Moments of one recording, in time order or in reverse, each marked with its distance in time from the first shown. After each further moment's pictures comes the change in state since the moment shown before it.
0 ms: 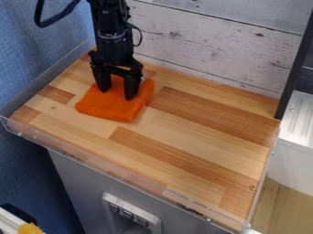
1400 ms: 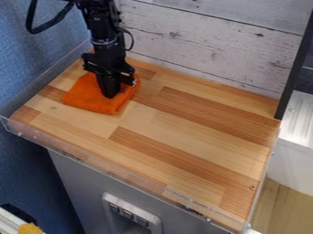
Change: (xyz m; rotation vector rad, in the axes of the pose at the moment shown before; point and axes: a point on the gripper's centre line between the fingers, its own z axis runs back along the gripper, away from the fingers) arm -0.008 0.007 -0.019 -0.007 0.004 -0.009
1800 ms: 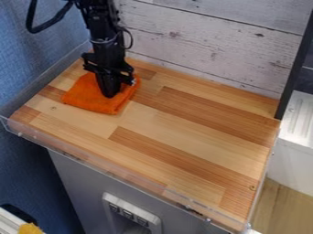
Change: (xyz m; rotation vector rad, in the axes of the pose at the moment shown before) arm -0.002 0.006 0.000 -0.006 0.004 -0.010
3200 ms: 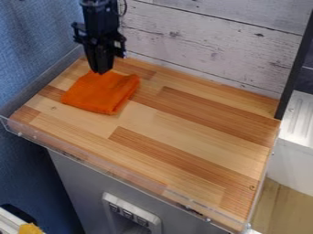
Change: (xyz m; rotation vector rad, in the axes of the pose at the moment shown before) arm -0.004 0.011 0.053 0.016 0.047 -0.032
